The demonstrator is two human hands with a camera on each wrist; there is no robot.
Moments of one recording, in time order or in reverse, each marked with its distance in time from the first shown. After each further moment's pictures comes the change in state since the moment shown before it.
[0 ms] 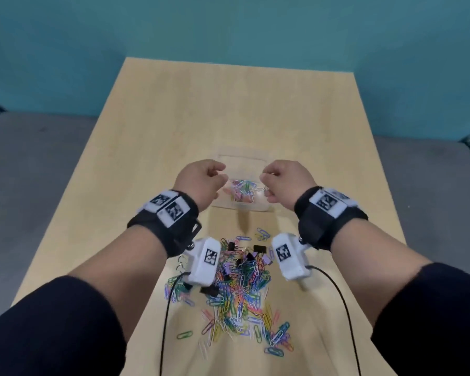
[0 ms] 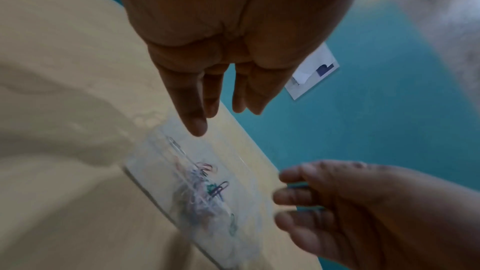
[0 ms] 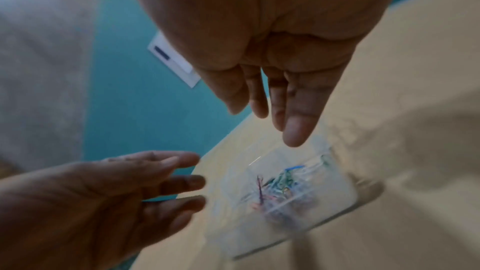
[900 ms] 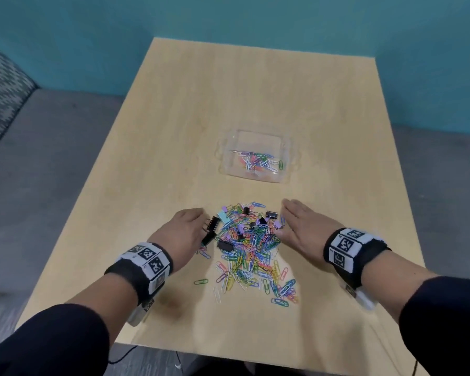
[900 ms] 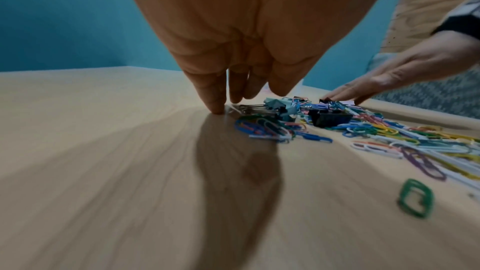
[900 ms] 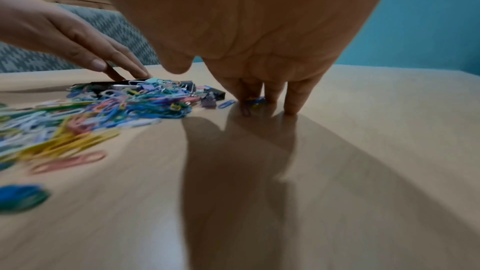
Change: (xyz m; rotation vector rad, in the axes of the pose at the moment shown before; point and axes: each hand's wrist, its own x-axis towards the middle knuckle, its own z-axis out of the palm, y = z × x) left_hand -0.134 -0.120 -0.039 1.009 -0.203 0.500; right_hand -0.101 0.097 0.018 -1.003 -0.446 -0.325
